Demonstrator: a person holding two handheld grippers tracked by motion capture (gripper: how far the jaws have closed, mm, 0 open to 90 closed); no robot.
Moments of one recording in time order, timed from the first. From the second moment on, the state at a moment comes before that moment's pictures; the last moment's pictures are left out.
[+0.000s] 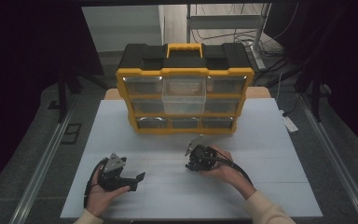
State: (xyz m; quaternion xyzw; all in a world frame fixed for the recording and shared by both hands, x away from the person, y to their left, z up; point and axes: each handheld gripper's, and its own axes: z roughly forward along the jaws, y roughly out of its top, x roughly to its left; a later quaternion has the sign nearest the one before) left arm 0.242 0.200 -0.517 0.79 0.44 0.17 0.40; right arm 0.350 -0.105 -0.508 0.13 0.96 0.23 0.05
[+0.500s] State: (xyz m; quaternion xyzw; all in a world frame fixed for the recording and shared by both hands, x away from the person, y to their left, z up) left arm 0.242 0.201 -0.516 0.79 0.44 0.17 0.40; right arm 0.347 -0.117 -0.483 0.15 0.95 0.29 0.06
